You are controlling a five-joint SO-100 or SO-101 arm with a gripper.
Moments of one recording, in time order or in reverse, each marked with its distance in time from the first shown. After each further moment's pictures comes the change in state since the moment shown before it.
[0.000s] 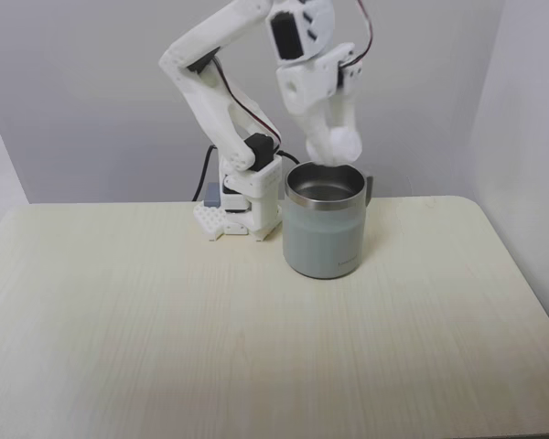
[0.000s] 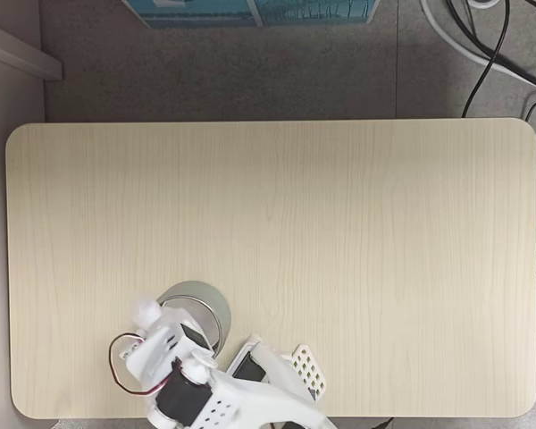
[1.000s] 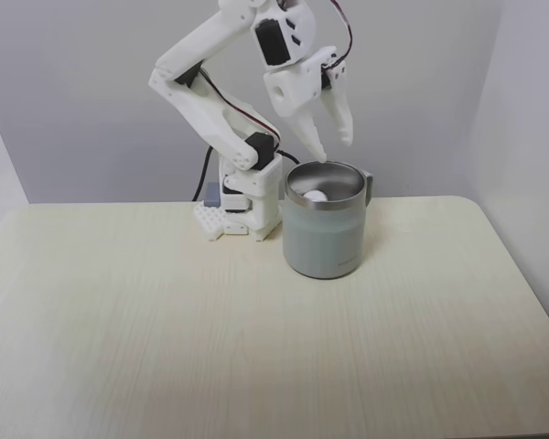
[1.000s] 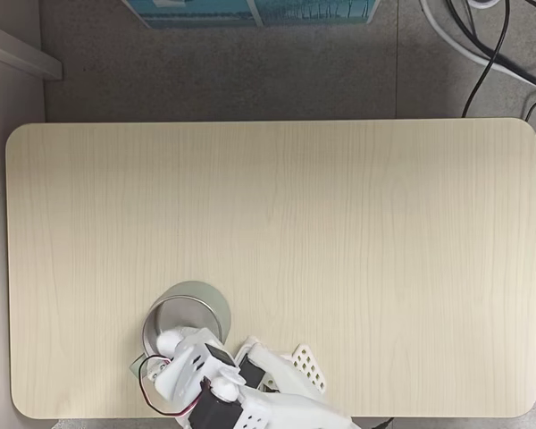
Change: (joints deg) arm -4.9 -10.5 -6.9 0.0 5.2
